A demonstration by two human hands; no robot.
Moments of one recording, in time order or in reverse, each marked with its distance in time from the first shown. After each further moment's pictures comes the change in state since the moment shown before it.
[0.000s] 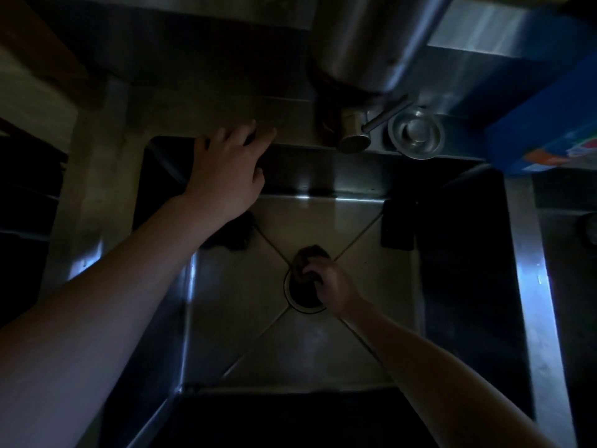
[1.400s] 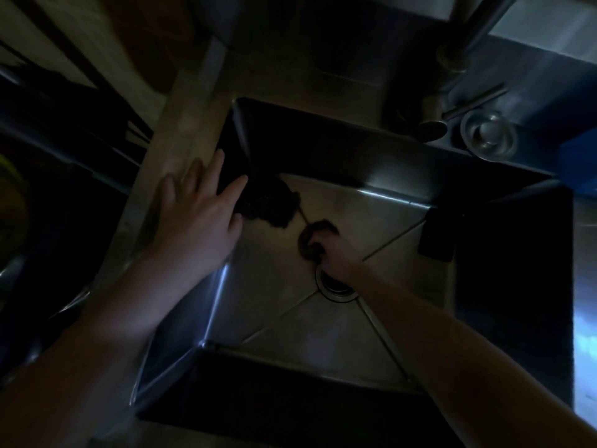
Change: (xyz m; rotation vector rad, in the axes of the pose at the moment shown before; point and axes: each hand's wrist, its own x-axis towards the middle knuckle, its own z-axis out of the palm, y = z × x) left_hand -0.151 -0.043 -0.003 0.127 -0.045 -0.295; right_hand 0.043 -0.051 0.009 -0.156 -0.240 -0.056
